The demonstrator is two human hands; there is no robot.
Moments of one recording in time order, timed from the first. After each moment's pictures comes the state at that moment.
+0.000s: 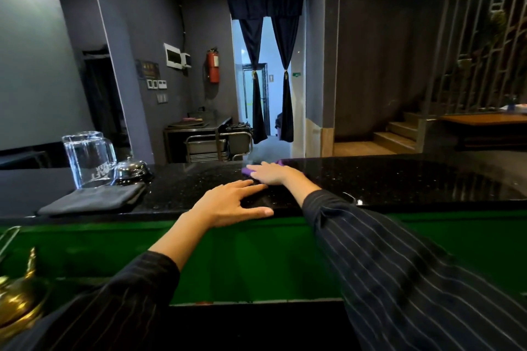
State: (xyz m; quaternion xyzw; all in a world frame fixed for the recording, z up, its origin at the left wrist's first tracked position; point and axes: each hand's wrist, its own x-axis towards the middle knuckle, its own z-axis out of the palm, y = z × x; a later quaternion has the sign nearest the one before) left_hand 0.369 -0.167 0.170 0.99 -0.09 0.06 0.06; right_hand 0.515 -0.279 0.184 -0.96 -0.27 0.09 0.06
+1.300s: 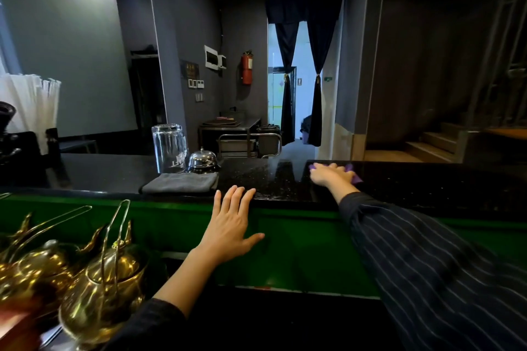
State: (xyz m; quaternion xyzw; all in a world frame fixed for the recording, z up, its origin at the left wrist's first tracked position) left_hand 0.287 -0.052 0.102 0.97 0.00 0.24 -0.04; right_hand 0.467 -0.239 0.181 -1.00 -0.04 0.00 0.07
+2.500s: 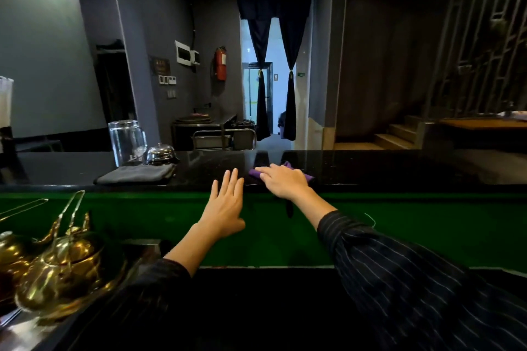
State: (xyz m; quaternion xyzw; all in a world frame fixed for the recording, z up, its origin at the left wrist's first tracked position) left_hand 0.292 -0.161 0.125 0.99 0.00 0.14 -0.06; right_hand 0.394 -0.301 0.162 -0.95 -0.27 -0.08 0.13
